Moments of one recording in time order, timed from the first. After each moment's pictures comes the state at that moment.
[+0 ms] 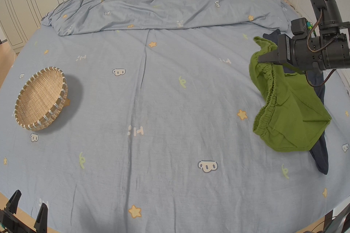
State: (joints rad) left arm 0.00 0.02 -0.02 0.00 -0.02 -0.01; right arm 0.40 1.65 -1.57 0.42 0.16 0.28
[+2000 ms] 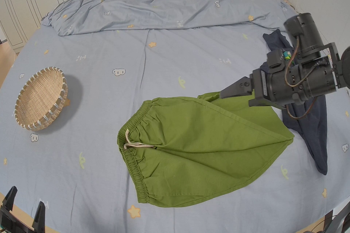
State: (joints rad) left arm 0.00 0.02 -0.02 -0.03 -0.02 0.07; right arm 0.54 1.70 -1.43 0.41 0.20 0.42
